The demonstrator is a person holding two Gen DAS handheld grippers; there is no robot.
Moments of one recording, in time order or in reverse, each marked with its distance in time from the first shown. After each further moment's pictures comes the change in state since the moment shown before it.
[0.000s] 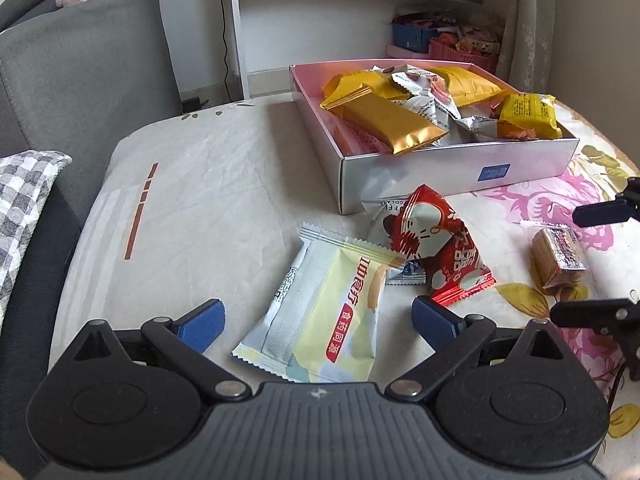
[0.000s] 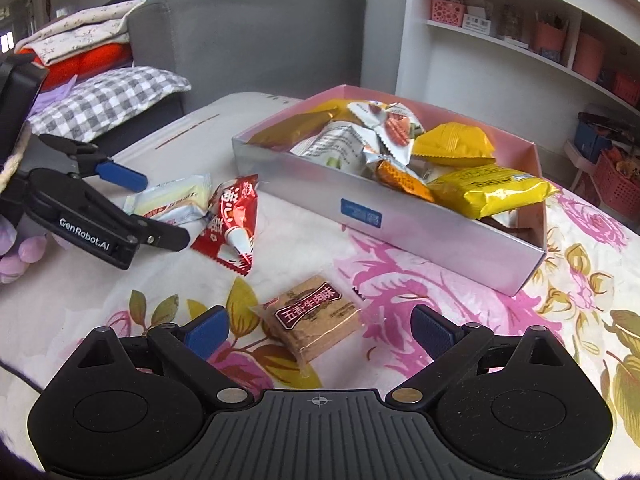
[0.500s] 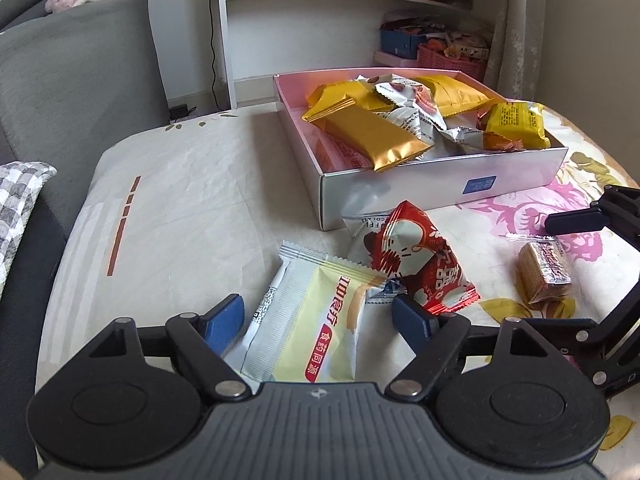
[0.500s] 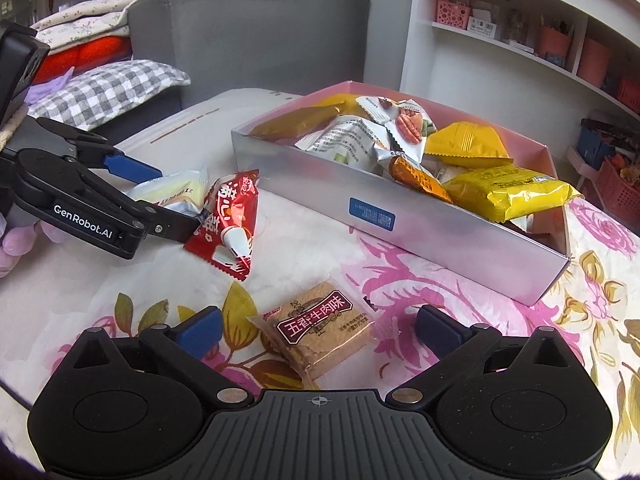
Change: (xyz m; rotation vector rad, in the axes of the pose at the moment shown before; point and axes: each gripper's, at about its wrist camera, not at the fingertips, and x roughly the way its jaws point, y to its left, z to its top) left arm 0.000 -0.005 0.007 0.014 -0.014 -0.039; right arm 0.013 0.003 0.002 -0.003 -0.031 -0.016
